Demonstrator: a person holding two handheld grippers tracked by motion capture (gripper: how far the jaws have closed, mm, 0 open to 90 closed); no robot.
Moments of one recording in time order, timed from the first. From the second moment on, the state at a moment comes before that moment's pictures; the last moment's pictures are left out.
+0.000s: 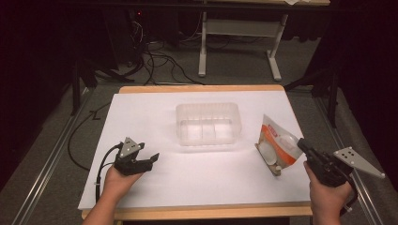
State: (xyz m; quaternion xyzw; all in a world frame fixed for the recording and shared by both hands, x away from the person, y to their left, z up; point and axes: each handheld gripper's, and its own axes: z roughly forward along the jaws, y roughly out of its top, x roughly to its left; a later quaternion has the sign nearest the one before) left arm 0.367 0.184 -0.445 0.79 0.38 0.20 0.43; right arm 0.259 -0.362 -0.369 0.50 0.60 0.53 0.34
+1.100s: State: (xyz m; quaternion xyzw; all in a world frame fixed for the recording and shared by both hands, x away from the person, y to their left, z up) left arm 0.368 0.183 -0.444 0.80 0.37 0.20 0.43; right arm 0.246 -0.371 -0.386 0.51 0.59 0.54 0.33
